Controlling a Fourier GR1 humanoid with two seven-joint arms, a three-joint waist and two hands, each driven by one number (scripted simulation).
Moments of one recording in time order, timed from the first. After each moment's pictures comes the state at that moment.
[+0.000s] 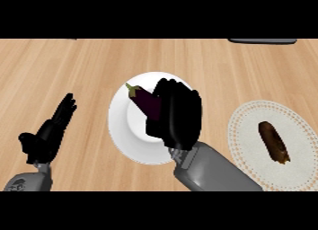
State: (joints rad) left arm -0.09 0.20 0.07 -1.33 -0.01 -0.08 -0.12; right arm -0.63 -0.01 0.64 -1.48 1.12 -0.27 1.05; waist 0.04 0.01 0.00
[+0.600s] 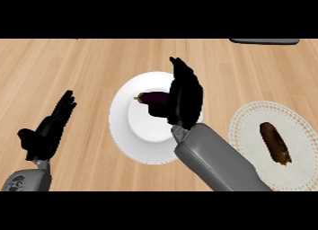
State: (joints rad) left arm -0.11 0.20 0.08 -1.32 -0.01 -0.09 -0.11; right arm -0.71 -0.01 0.59 -1.22 0.98 -0.60 1.05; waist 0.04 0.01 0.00
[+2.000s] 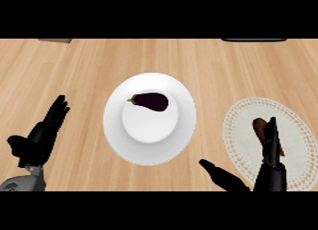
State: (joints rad) left arm -0.07 0.21 0.12 -1.34 0.00 -0.10 -0.12; right arm 0.05 -0.44 0.67 -1.83 0.29 -1.16 0.30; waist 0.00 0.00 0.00
